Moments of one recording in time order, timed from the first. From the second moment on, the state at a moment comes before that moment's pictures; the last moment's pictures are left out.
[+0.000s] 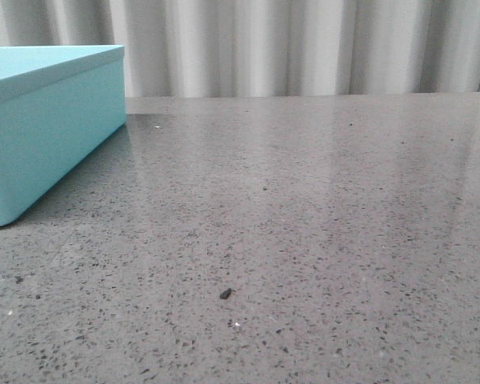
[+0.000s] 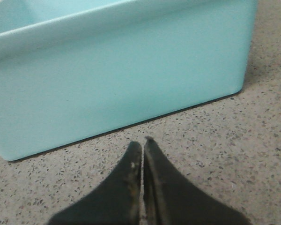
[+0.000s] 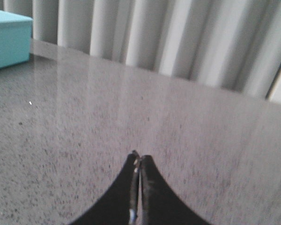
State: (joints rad) left arm -0.12 0.00 0.00 -0.26 0.34 0.41; right arm 0.23 -0.02 -0.16 -0.13 0.32 -0.05
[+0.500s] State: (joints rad) left arm -0.12 0.00 0.00 -0.26 0.34 0.41; right arm 0.14 -0.02 0.01 -0.10 0.23 -0.03
